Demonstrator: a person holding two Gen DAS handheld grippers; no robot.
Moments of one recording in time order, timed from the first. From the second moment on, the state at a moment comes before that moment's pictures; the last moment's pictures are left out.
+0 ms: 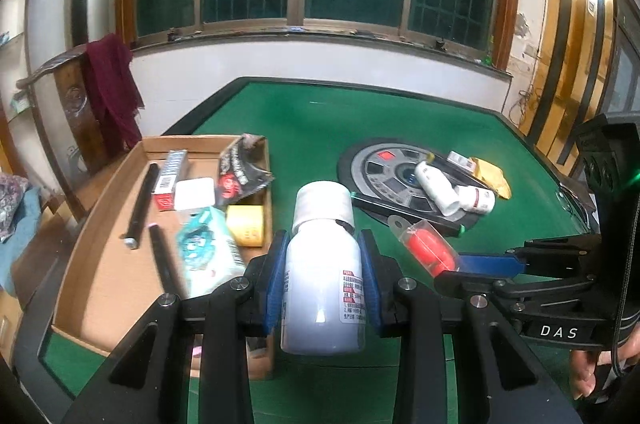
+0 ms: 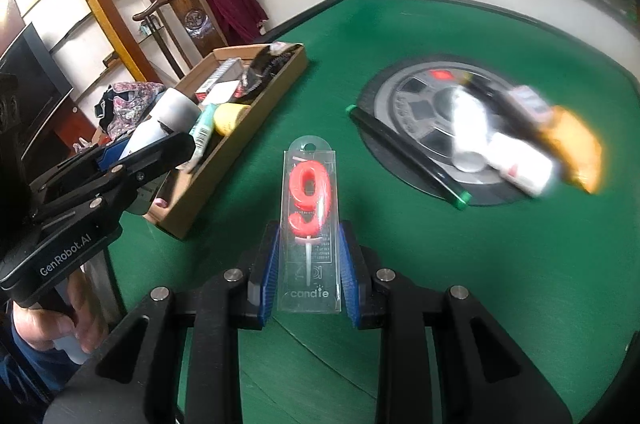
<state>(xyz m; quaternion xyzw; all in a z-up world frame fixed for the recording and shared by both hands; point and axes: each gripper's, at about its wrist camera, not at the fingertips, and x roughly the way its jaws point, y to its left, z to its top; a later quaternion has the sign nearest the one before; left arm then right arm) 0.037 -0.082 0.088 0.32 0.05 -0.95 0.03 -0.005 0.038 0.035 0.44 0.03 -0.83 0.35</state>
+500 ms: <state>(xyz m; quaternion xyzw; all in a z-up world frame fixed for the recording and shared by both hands) 0.048 -0.159 0.078 0.31 0.09 -0.94 0.10 -0.008 -0.056 0.050 0.43 0.06 -0.82 0.38</state>
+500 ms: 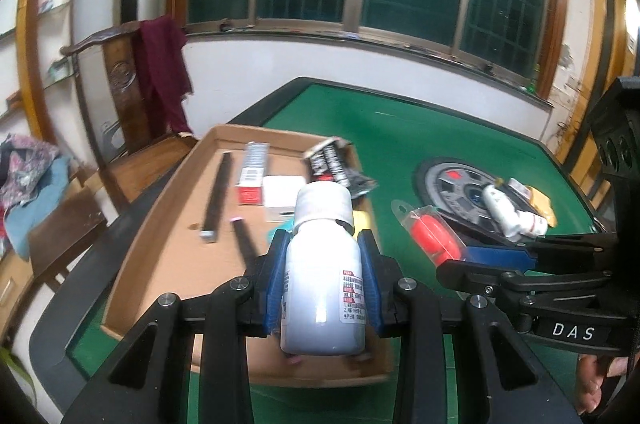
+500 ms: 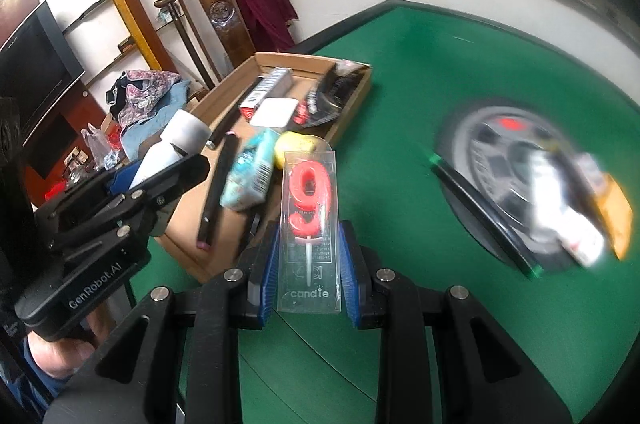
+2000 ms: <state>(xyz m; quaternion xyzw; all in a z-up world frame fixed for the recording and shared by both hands) 0.047 -0.246 0.023 0.36 0.16 -0.90 0.16 -0.056 -0.204 0.013 0.46 0.10 -0.80 0.36</state>
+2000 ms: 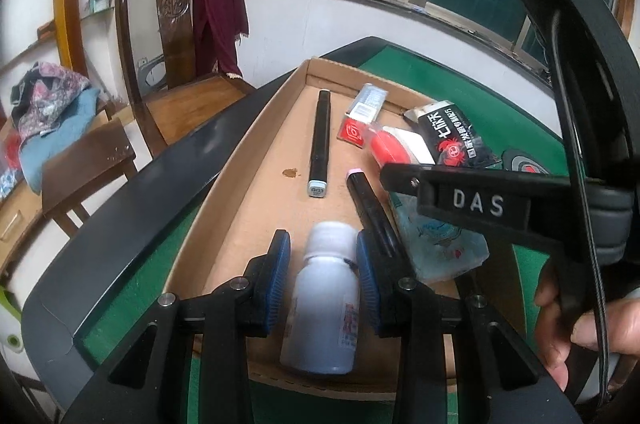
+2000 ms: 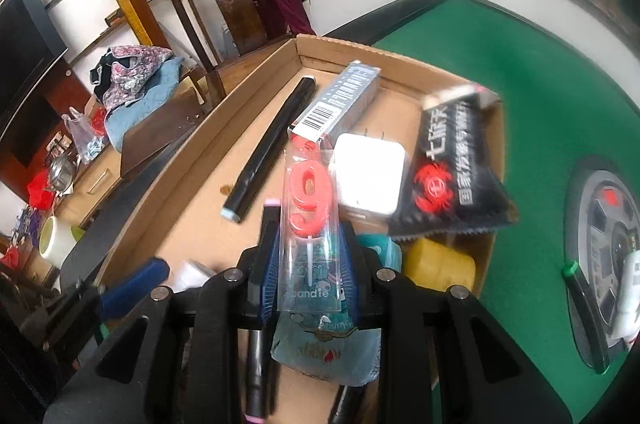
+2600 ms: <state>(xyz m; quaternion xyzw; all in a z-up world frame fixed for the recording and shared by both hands) 0.051 -0.241 0.028 0.35 0.17 -0.91 0.16 -0.050 -0.178 0.028 0.45 0.08 -0.80 0.38</state>
